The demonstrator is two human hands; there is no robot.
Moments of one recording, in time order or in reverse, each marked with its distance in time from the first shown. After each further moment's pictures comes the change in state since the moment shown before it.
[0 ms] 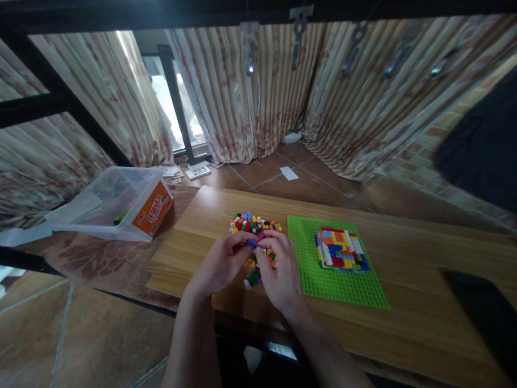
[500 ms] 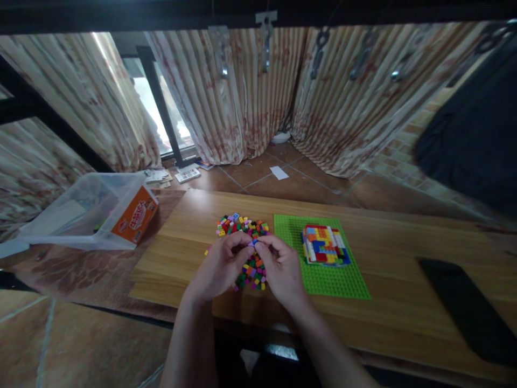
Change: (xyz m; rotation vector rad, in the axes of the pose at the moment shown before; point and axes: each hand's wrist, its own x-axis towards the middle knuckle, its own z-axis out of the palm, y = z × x) left_hand 0.004 0.013 0.023 0.095 -0.082 0.004; right_hand 0.010 0.002 -0.025 0.439 -0.053 0.304
